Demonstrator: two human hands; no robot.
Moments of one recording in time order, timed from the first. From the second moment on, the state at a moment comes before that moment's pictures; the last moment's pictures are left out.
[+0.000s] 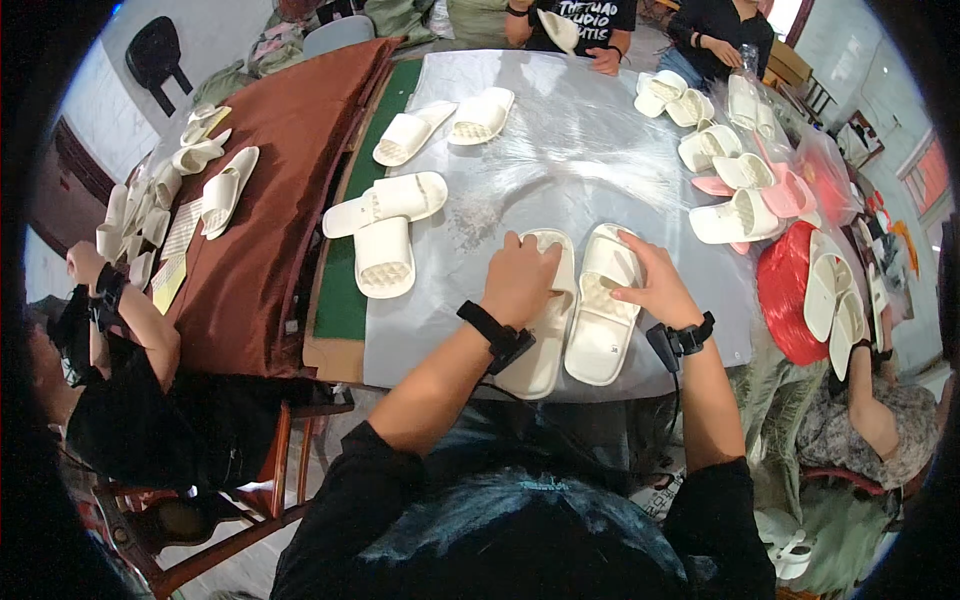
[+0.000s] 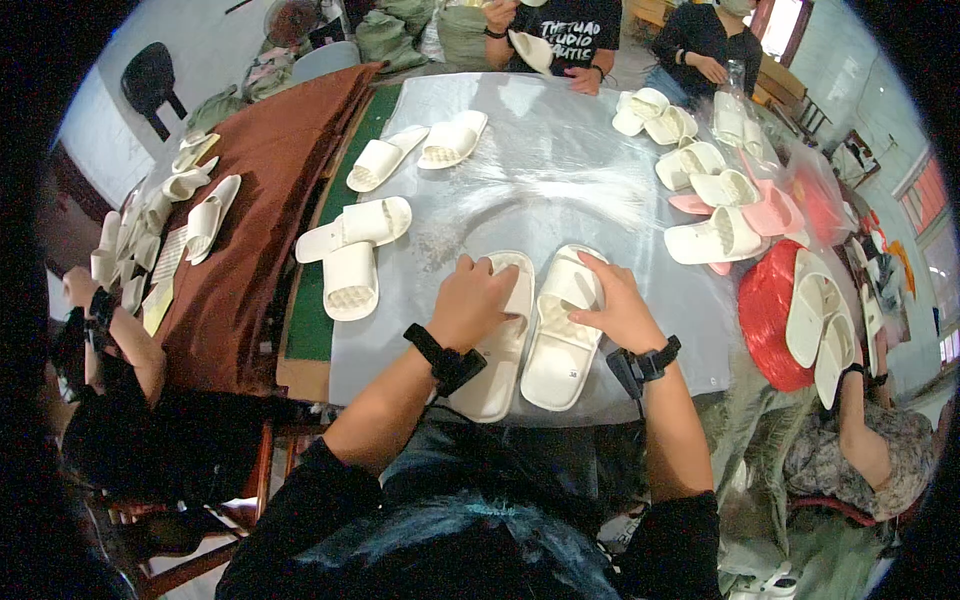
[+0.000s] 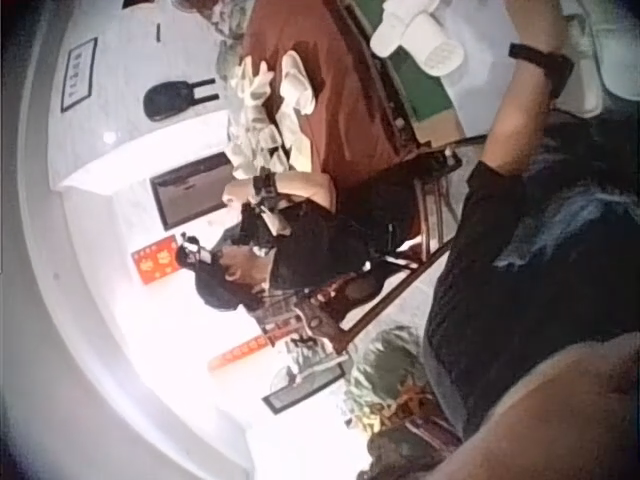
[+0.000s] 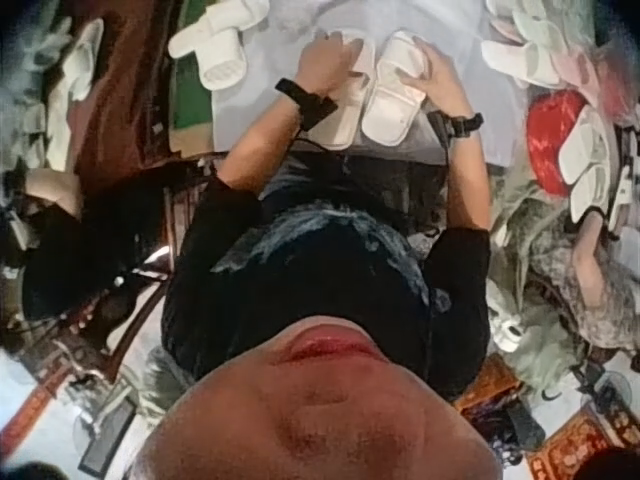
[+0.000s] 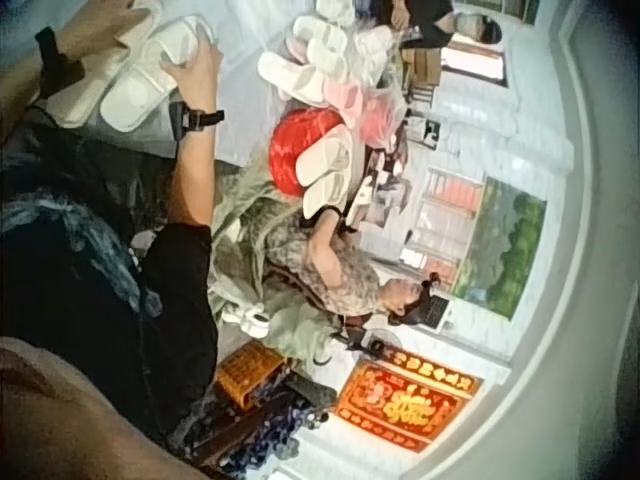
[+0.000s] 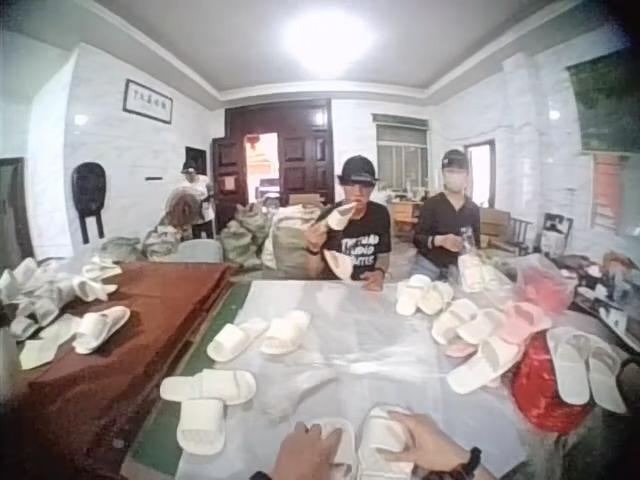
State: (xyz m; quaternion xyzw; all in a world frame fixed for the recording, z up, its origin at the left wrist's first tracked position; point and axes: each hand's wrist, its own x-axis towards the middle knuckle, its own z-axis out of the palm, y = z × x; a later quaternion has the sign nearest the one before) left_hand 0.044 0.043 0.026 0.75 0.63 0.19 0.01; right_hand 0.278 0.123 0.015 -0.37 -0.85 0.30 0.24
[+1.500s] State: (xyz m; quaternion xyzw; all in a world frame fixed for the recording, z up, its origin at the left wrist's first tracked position) left_hand -0.016 0.110 0.069 0.78 0.61 0.16 0.00; right_hand 0.156 0.284 -0.001 -0.20 -0.98 0.02 0.05
